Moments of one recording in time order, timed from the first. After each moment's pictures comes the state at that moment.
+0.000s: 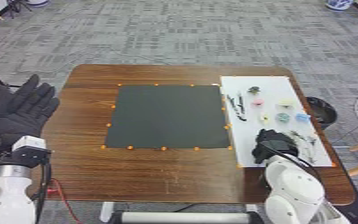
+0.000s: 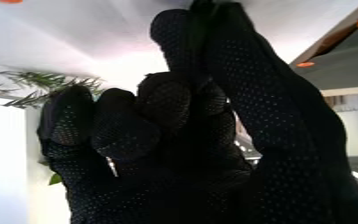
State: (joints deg) left arm 122.8 -67.0 -108.6 -122.8 30.2 5.3 10.4; right arm -106.6 -65.1 75.2 -123.2 -146.6 -27.1 45.0
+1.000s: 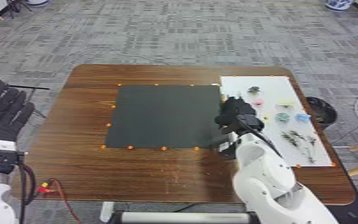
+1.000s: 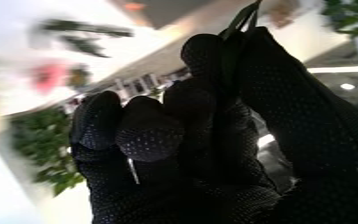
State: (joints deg) left arm 126.6 -66.9 -114.2 -122.7 19.4 7.4 13.6; right arm -89.9 -64.6 60.2 -116.3 -135.0 -0.5 40.4
